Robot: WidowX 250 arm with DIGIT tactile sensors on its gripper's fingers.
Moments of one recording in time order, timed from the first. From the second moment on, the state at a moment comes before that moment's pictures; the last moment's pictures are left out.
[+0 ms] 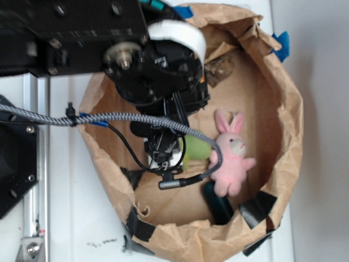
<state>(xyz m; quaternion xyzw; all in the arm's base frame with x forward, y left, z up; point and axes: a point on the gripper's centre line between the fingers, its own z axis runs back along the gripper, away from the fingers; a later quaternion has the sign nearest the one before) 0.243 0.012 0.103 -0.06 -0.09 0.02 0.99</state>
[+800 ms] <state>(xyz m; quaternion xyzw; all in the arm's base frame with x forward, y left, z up) 0.269 -0.009 0.024 -0.04 -0.07 -0.02 1.00</state>
